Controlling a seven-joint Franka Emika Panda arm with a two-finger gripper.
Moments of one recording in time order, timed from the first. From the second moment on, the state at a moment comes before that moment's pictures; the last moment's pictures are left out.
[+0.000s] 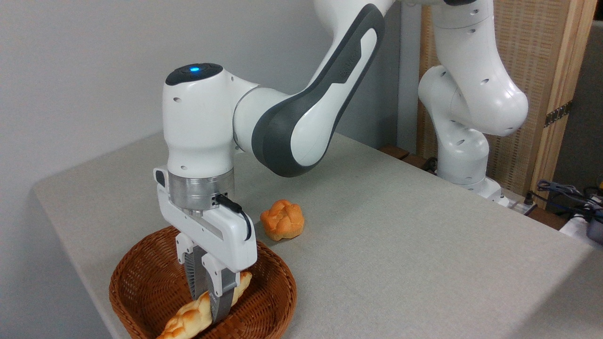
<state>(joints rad) -0.14 0.24 0.14 -1.87 -0.01 2.34 0.68</state>
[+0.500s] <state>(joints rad) -0.15 0.15 0.13 -1.86 -0.01 2.25 0.68</state>
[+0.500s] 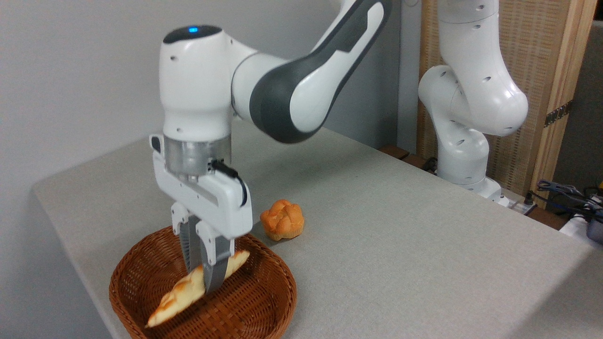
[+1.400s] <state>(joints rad) -0.14 -0.12 0.13 -1.97 -0.01 1.76 0.76</state>
